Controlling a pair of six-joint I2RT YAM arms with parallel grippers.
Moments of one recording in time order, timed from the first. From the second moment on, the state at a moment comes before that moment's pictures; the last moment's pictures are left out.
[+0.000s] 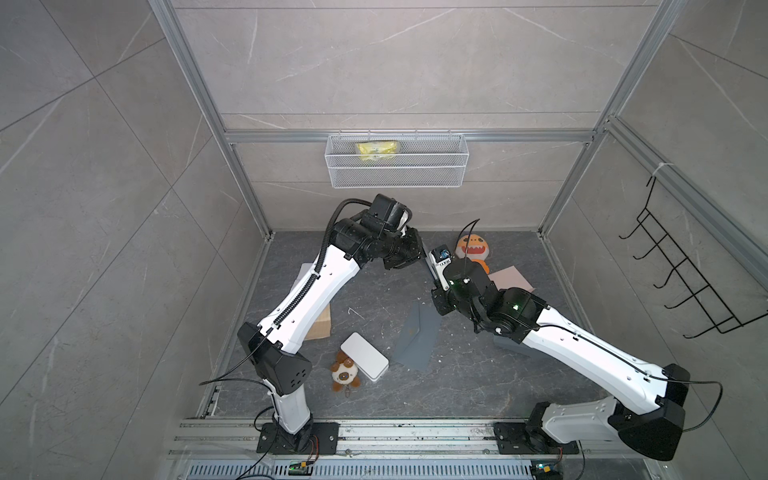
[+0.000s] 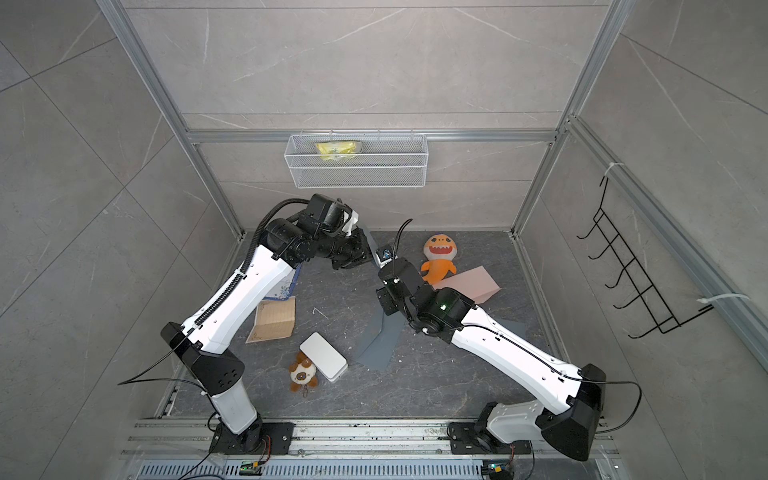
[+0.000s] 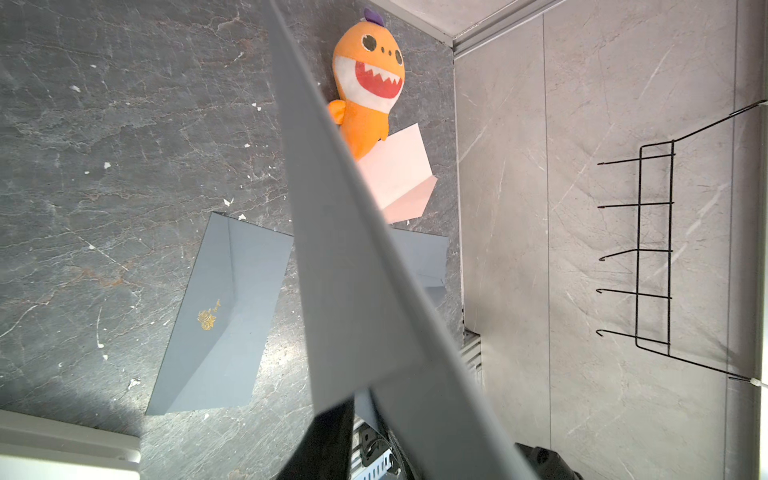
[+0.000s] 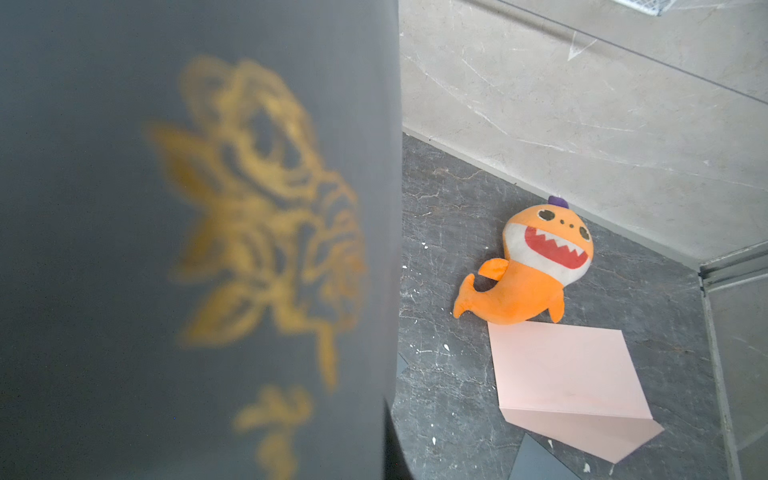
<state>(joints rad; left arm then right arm) -0.68 1.78 2.11 -1.09 0.27 -0.82 0.89 1.34 1.36 -0.68 0.43 0.14</state>
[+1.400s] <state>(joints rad) -0.68 1.81 2.23 -1.24 0.13 -0.79 0.96 1.35 1.35 -0.66 0.43 0.12</state>
